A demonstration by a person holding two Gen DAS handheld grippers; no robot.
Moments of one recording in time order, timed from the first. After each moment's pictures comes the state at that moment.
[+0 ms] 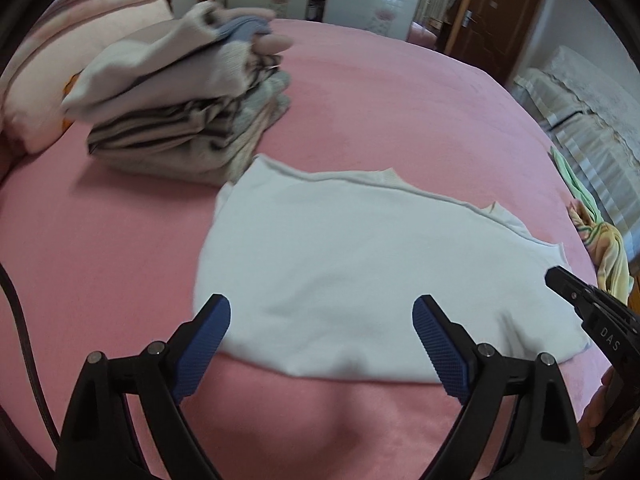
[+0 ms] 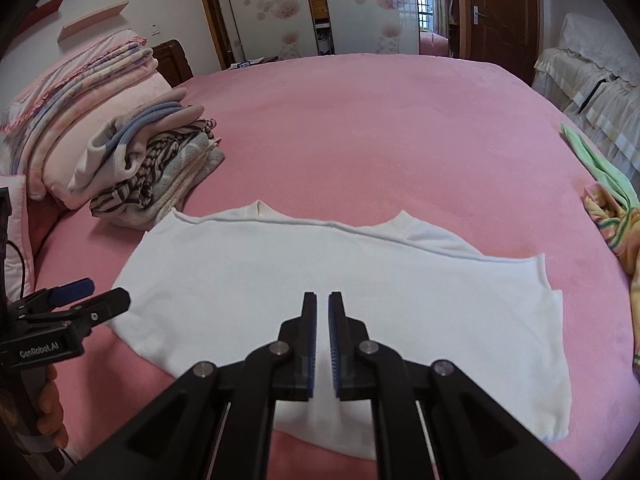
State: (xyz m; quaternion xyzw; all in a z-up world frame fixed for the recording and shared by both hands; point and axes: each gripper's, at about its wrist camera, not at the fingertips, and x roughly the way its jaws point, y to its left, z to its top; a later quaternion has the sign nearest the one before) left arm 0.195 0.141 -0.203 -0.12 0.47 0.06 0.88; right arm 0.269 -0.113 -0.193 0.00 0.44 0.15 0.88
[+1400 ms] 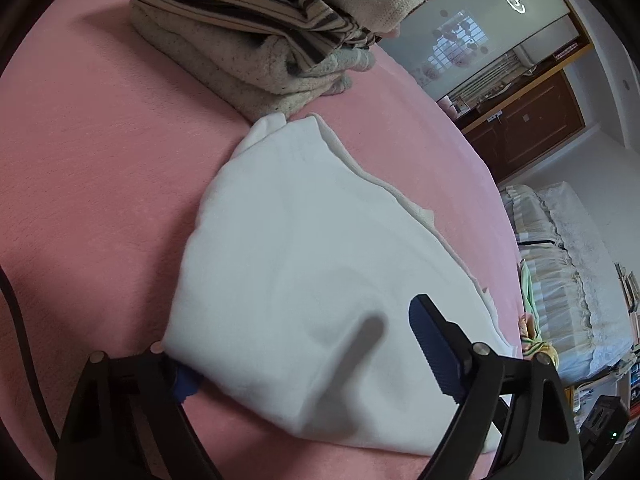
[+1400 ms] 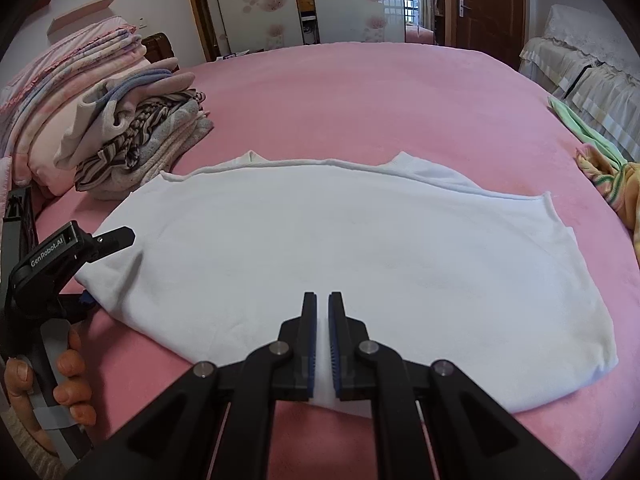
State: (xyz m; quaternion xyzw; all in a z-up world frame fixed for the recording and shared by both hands) left arm 0.217 0.200 -0.300 -0.37 0.40 0.04 0.84; right arm 0.244 -0.098 -0.242 -0.01 0.45 0.13 0.89
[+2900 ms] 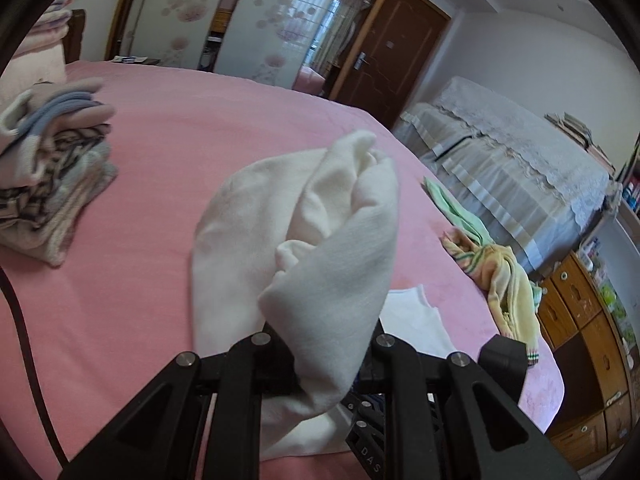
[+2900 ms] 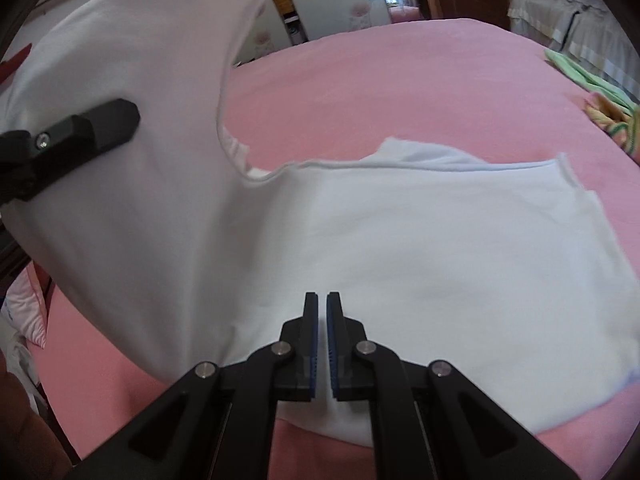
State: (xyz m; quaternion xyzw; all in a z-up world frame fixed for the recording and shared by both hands) left arm 0.244 -0.009 -0.162 -0.15 0.35 -0.14 0.91; right arm 0.254 -0.154 -0.253 0.09 0.45 0.14 0.88
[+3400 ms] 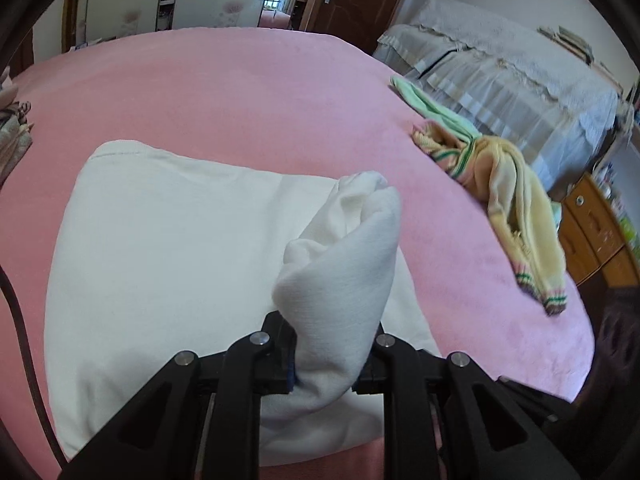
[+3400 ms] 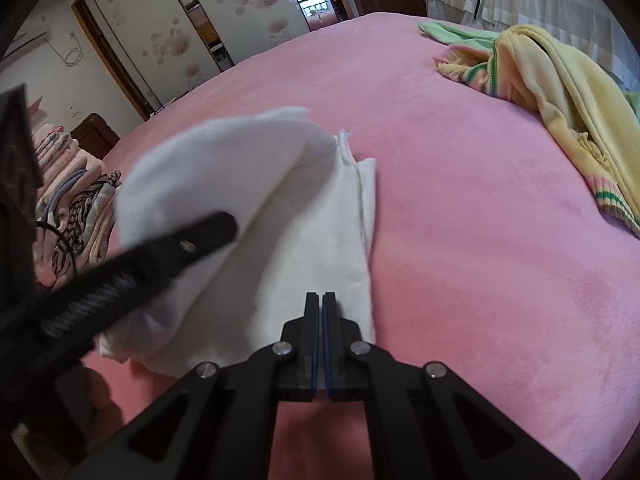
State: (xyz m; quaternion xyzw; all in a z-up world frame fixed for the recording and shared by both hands) left arm 0.255 -0.175 -0.241 -0.06 0.44 -0.15 0.88; right arm 0.215 -0.309 -0.252 0.14 0.46 0.07 0.87
